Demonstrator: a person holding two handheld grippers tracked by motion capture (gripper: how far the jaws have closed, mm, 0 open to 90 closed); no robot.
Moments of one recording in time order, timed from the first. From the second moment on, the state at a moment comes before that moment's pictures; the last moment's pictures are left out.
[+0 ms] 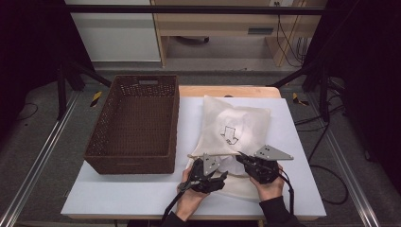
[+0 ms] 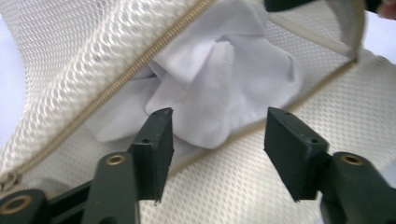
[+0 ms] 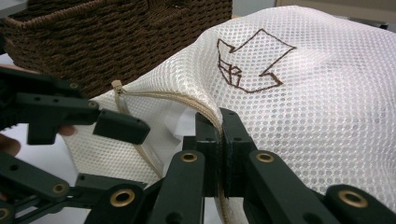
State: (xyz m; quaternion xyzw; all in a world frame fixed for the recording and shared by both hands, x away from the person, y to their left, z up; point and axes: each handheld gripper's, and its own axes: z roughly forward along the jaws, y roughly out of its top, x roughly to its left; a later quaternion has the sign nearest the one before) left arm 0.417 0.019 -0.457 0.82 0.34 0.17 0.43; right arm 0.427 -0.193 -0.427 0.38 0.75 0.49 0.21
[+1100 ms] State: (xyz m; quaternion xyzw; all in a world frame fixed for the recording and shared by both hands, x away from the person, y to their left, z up) left arm 0.432 0.016 -0.441 0.84 0.30 0.18 0.40; right arm 0.427 -0.195 -0.428 0.39 0.75 0.49 0.21
